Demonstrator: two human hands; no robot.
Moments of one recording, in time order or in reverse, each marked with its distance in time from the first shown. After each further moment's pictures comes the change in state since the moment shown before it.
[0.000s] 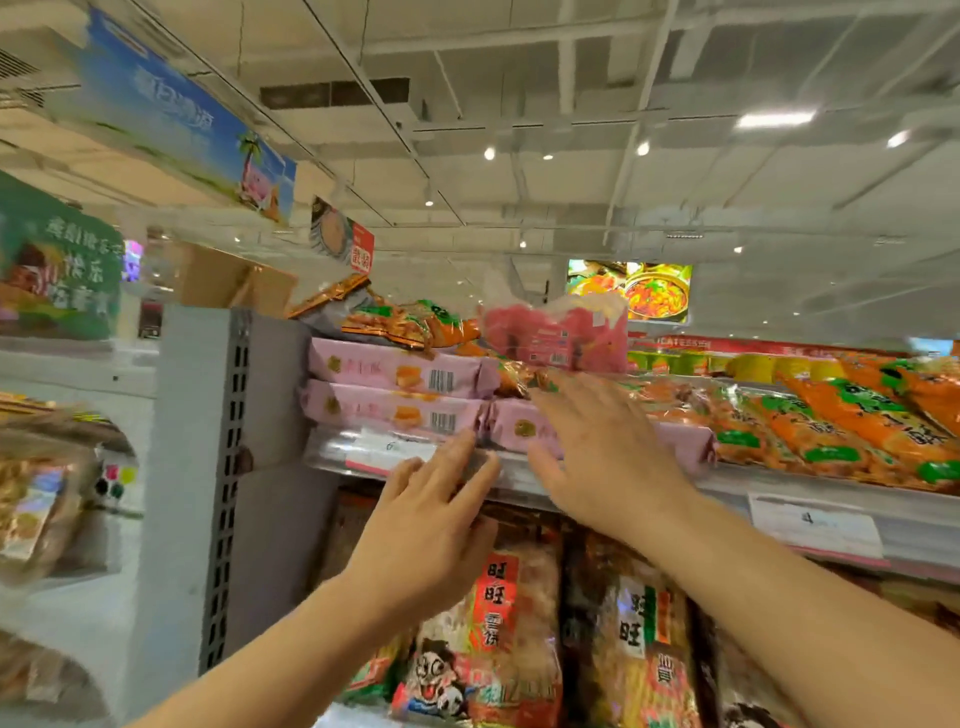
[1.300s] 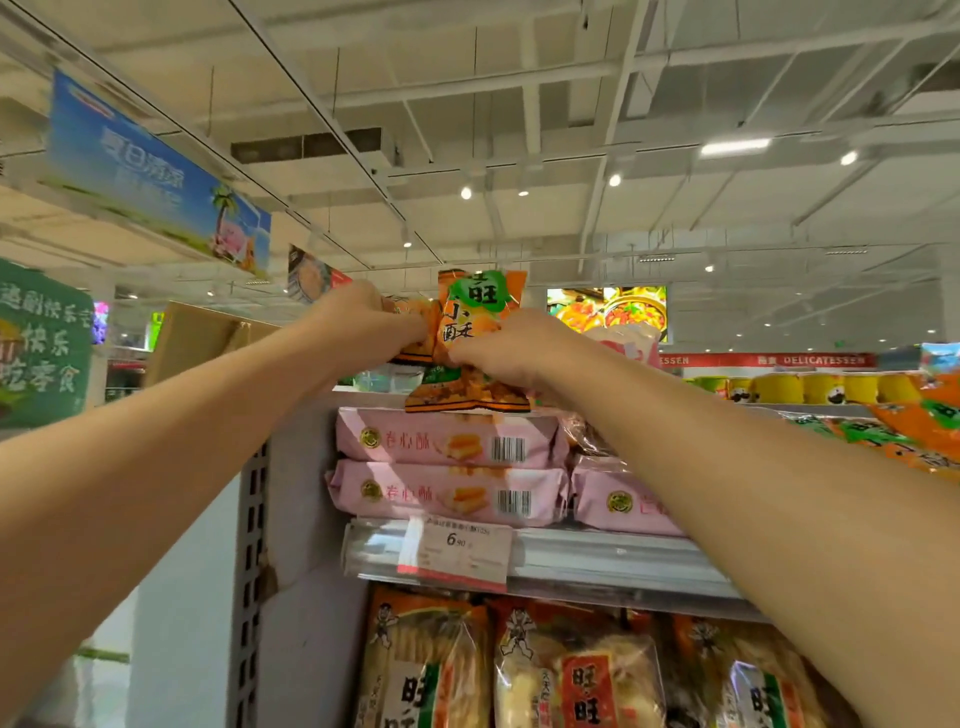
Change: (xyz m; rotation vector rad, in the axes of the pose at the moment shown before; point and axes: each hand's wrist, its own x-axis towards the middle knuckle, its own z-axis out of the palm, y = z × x) left_hand 0.164 -0.163 -0.111 -0.505 0.030 -0.461; right_hand 0.181 -0.073 -0.022 0.542 -0.105 0.341
